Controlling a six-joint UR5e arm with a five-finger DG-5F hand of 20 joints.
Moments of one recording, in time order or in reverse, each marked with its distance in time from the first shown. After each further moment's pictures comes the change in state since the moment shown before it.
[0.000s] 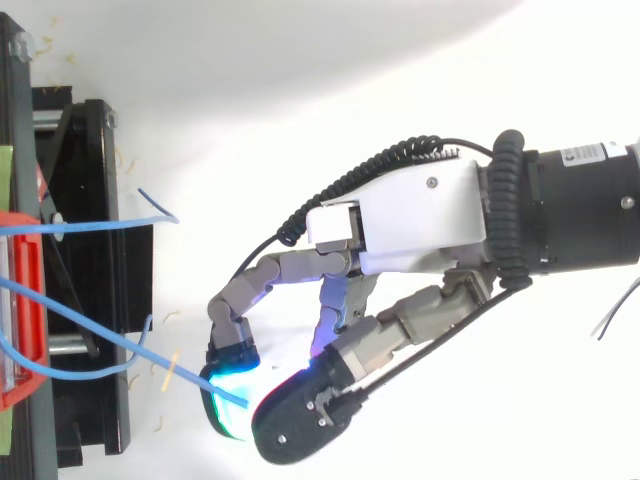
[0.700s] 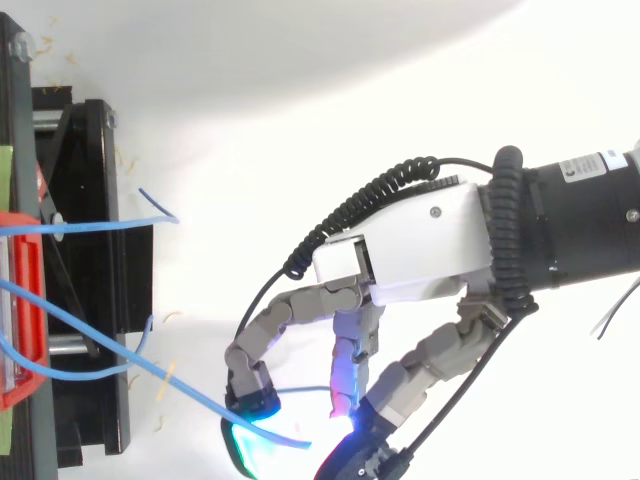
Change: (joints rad) arm -0.009 -0.001 0.000 0.003 -0.101 -0.075
